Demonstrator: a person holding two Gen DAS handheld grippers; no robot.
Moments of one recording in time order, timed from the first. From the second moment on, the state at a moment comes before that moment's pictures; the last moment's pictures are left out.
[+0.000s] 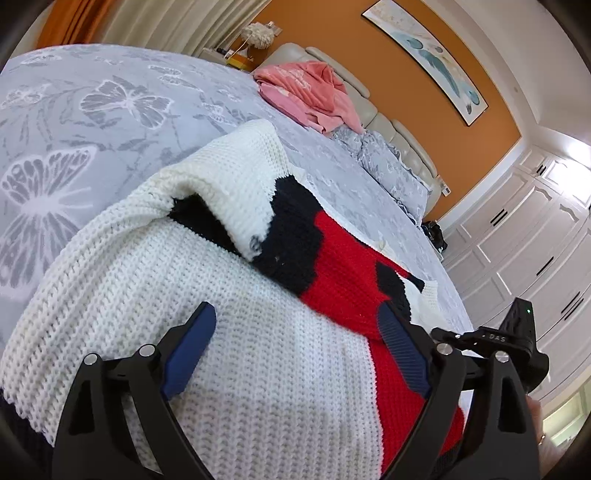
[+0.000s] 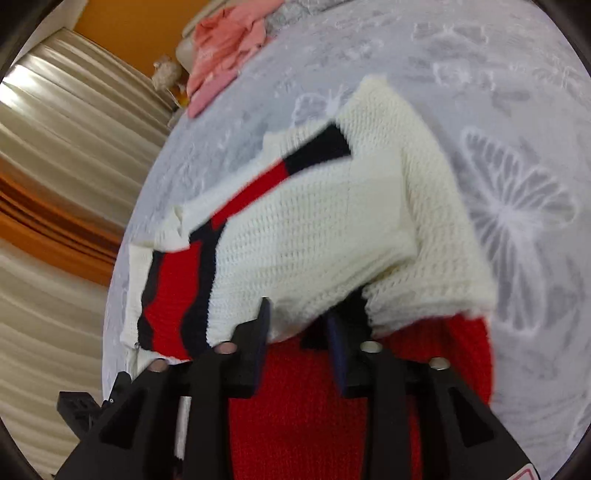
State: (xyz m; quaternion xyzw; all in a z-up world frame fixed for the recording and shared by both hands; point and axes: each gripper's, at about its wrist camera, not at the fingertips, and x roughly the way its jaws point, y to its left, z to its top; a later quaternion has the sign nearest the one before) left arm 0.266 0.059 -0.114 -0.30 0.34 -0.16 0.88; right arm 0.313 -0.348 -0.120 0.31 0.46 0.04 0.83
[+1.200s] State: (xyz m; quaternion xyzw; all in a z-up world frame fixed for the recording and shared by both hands) left arm 0.317 0.118 -0.091 -0.33 0.43 -0.09 0.83; right arm 0.241 -0.410 -0.092 0.27 0.46 0.03 0.85
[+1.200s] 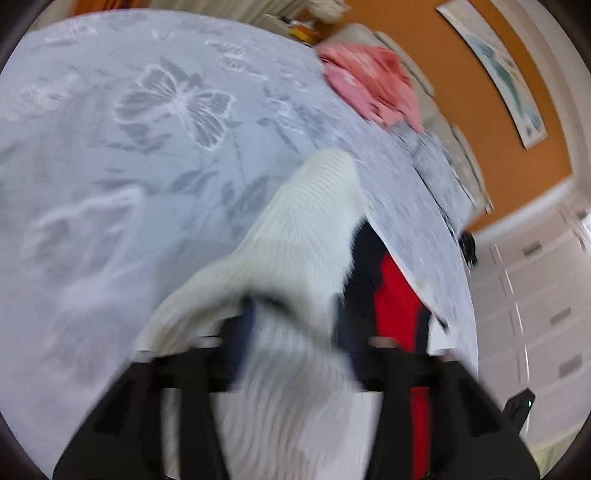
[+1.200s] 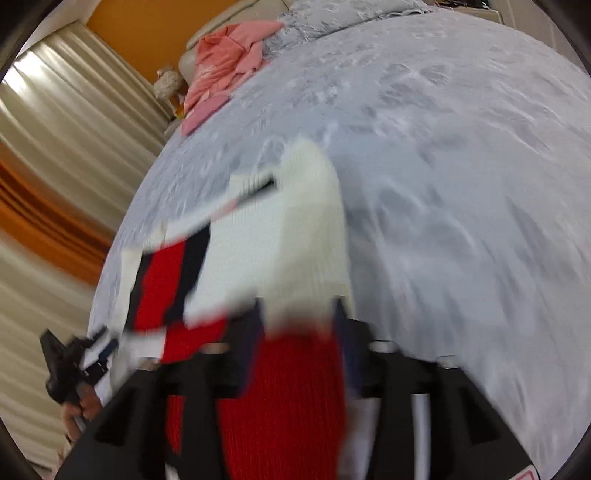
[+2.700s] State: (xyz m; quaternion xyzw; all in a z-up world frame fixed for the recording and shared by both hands) left arm -0.076 0.130 0.002 -0.36 0.57 -0.19 0.71; right arm -0.185 -0.381 -0.011 0.31 0.50 0.02 0.81
